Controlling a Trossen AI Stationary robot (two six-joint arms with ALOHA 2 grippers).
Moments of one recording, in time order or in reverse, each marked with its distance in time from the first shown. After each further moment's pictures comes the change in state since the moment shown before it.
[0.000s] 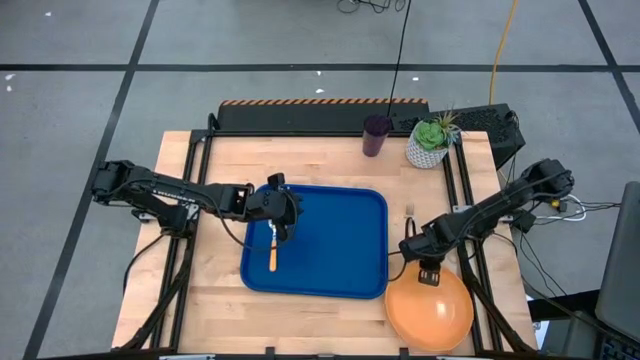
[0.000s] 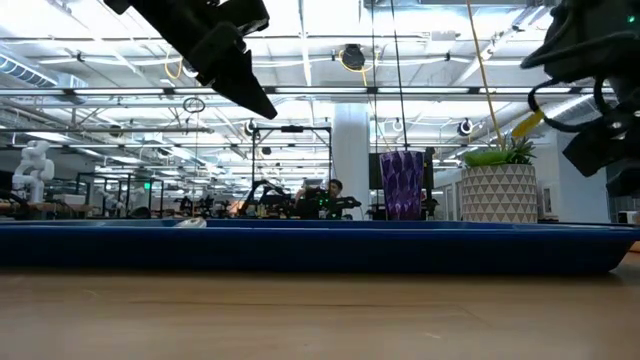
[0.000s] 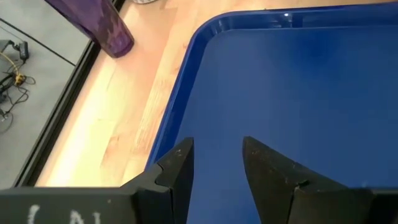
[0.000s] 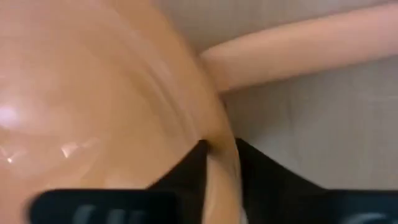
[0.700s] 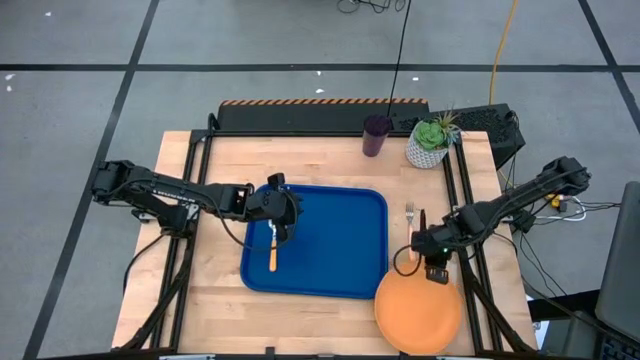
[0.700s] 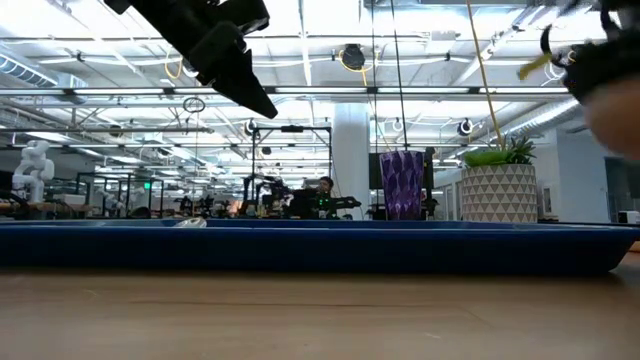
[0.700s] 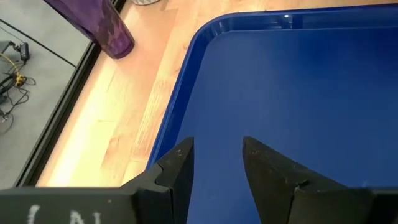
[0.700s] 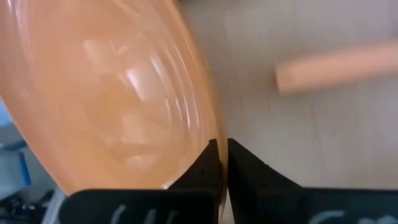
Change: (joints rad) left arm 0.000 0.000 0.000 0.004 -0.001 0.003; right arm 0.001 -0.309 0.059 -0.038 0.012 0.065
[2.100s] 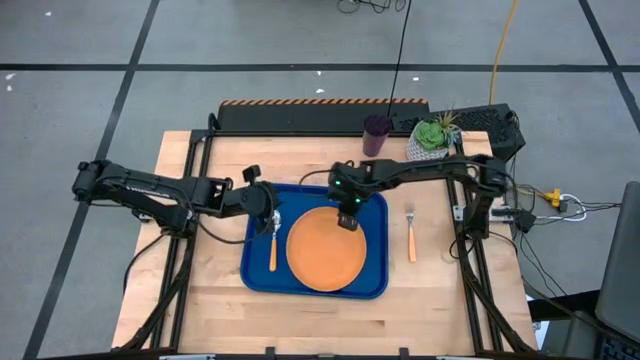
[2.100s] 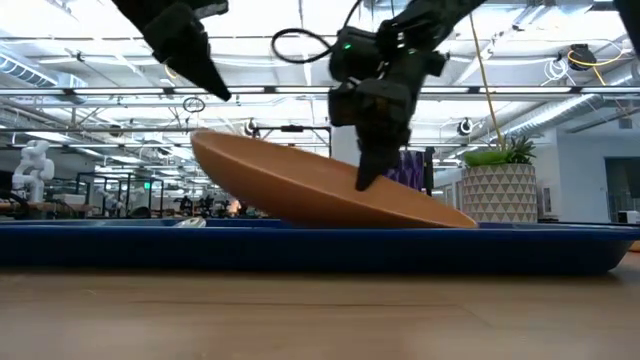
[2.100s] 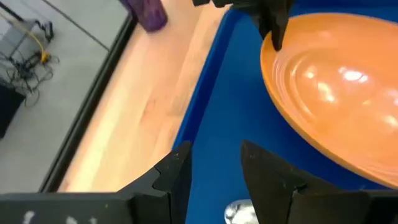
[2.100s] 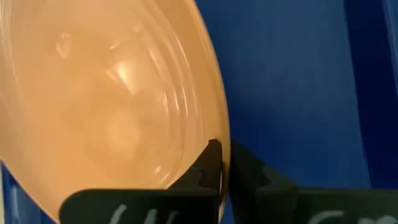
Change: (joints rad) left arm -0.023 -0.199 -0.001 -0.300 -0.092 -0.094; right arm -0.610 0.845 0.679 0.206 0.036 -0.699
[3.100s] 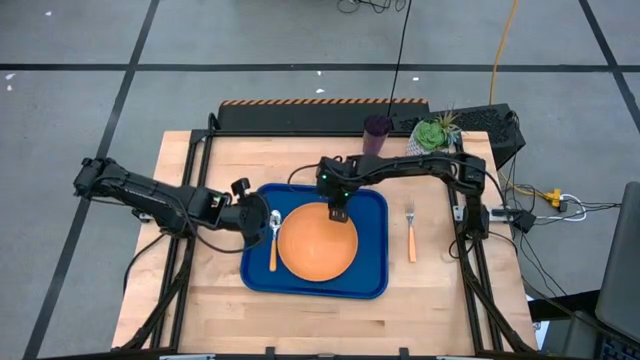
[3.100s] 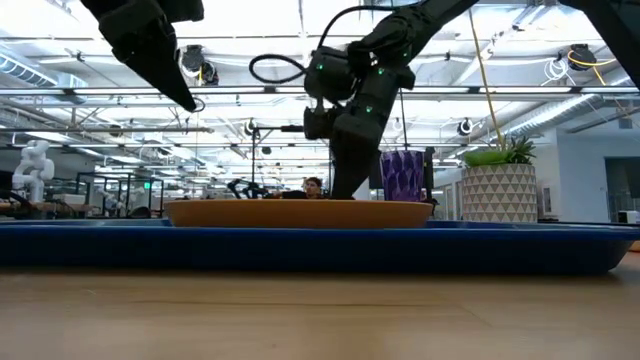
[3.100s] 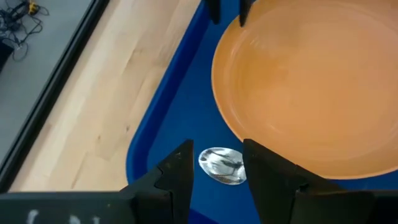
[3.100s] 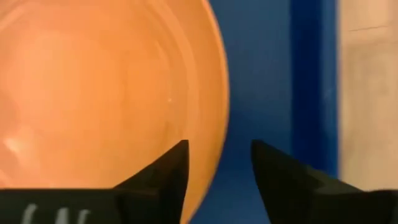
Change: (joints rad) left arm -0.135 0.000 0.000 -0.201 -0.045 -0.289; right arm -0.038 0.147 0.153 -0.018 0.103 -0.190
